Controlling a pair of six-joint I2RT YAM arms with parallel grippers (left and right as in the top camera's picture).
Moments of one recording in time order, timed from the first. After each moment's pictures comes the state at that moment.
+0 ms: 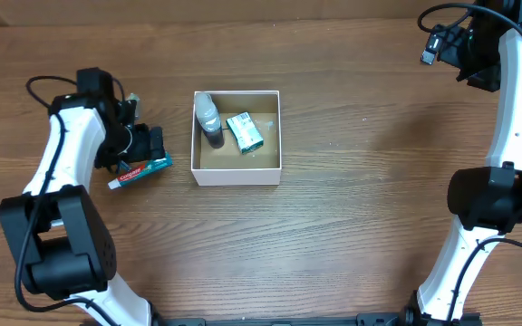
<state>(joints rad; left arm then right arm) 0.16 1.88 1.40 -0.98 0.09 0.03 -0.17 2.24 2.57 -1.64 -0.08 0.25</state>
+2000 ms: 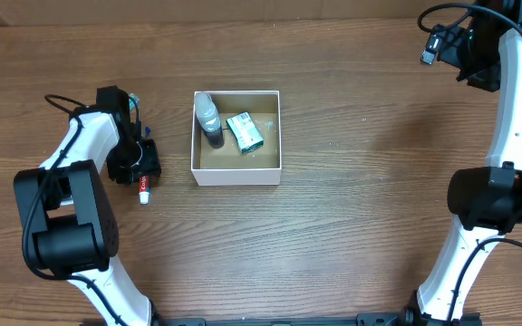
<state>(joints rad) 0.15 2.00 1.31 -0.90 0.04 -0.14 -0.17 2.24 2.57 -1.64 -0.08 0.25</state>
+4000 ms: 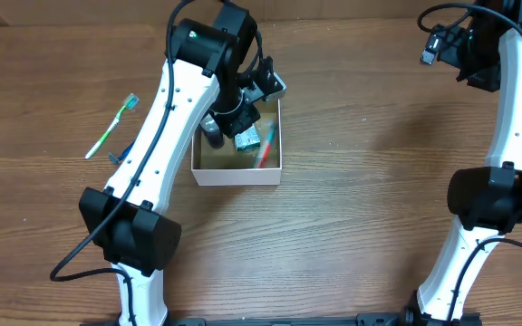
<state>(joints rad) -0.41 2.06 2.18 -1.58 0.13 0.57 -0.17 2.24 2.57 -1.64 -0.08 0.25</state>
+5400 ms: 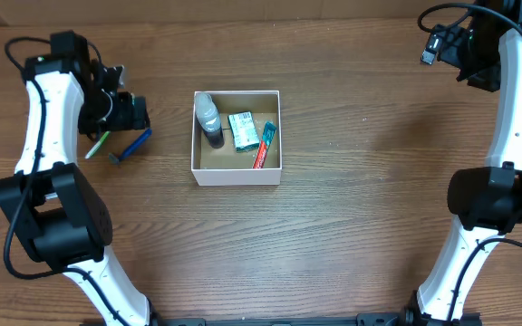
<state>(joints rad) 0.22 2.06 1.78 -1.16 0.18 0.17 -0.17 2.24 2.57 -1.64 -0.08 0.25</state>
